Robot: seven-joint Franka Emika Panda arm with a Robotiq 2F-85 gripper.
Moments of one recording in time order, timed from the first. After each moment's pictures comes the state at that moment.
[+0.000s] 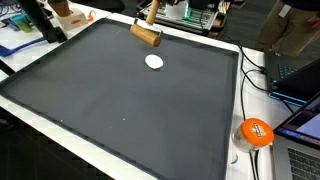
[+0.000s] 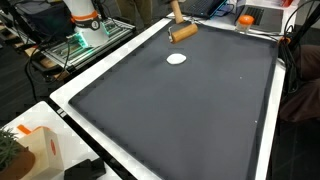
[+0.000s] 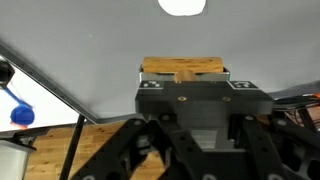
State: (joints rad) arm -0.20 -0.55 0.51 -2.75 -0.24 2.77 0.78
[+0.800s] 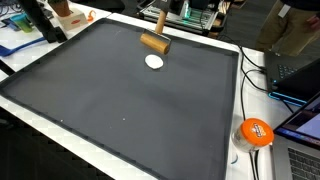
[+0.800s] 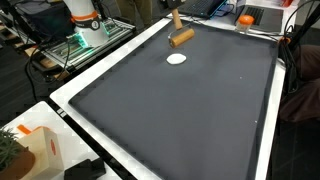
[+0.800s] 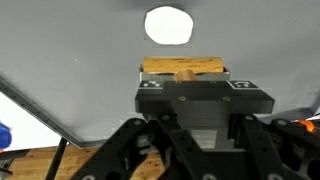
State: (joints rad) arm -0.09 -0.47 0.43 -2.75 -0.23 2.76 0.75
